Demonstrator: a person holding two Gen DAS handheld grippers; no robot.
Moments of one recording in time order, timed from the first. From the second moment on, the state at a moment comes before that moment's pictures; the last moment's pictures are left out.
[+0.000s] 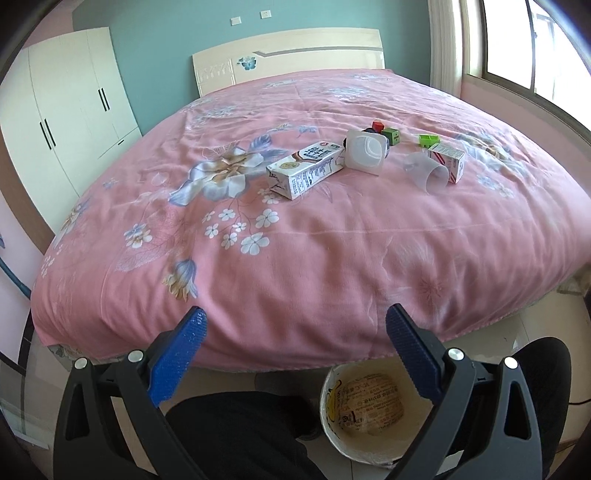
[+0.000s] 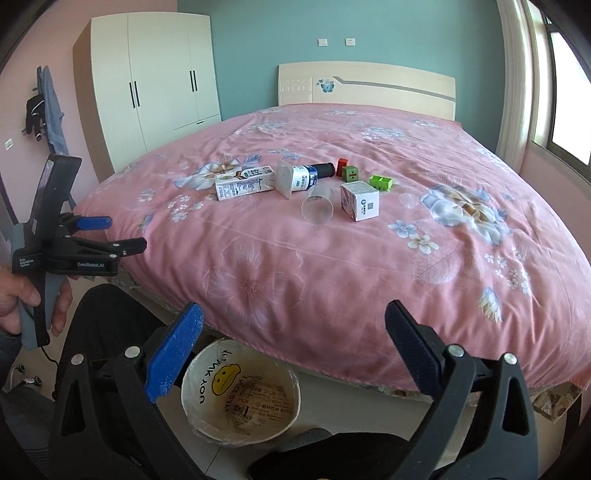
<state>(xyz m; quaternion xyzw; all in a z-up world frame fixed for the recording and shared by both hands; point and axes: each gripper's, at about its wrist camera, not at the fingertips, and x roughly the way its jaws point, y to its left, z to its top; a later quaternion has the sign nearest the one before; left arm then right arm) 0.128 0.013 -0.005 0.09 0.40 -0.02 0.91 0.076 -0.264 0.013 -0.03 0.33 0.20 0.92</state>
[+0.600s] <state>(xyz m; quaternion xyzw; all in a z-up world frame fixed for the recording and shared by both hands) 0.262 0.053 -0.021 0.14 0.44 -0.10 0.88 0.192 -0.306 0.026 -0.05 0.36 0.28 0.89</state>
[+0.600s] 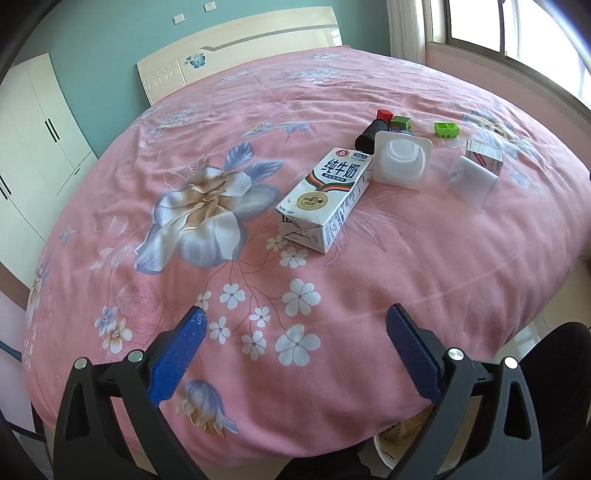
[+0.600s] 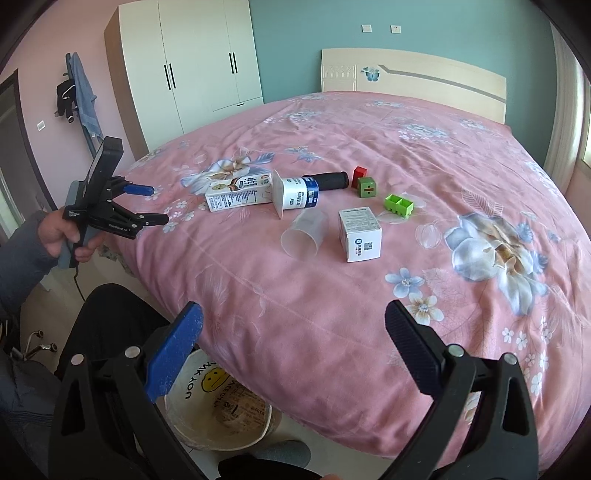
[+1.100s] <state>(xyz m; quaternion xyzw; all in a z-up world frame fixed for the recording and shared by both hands) 0.331 0.050 -0.033 0.18 0.41 -0.20 0.87 0.275 -0.306 0.007 -0.09 0.39 0.26 0.88</state>
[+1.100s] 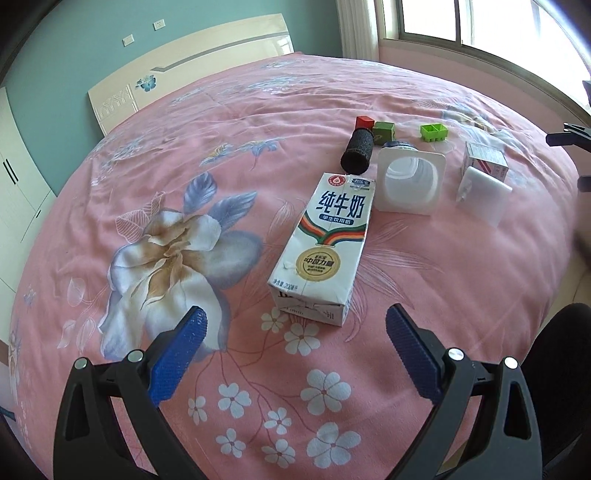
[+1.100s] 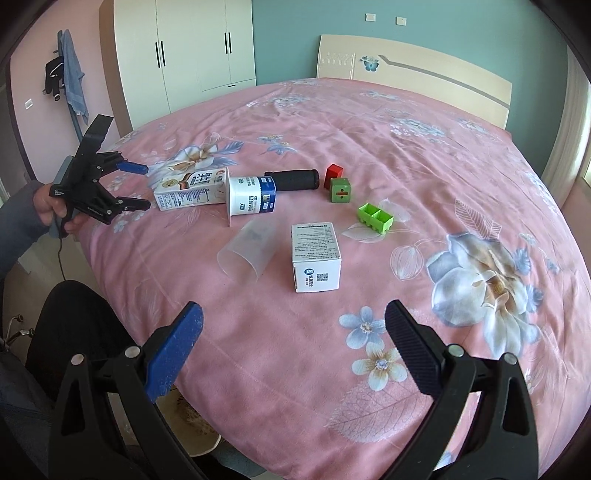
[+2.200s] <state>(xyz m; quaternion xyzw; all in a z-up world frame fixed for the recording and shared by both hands) 0.391 0.028 -0.058 0.18 0.42 -0.33 0.83 0.369 -0.274 -0.051 -0.13 0.44 0.29 0.84</state>
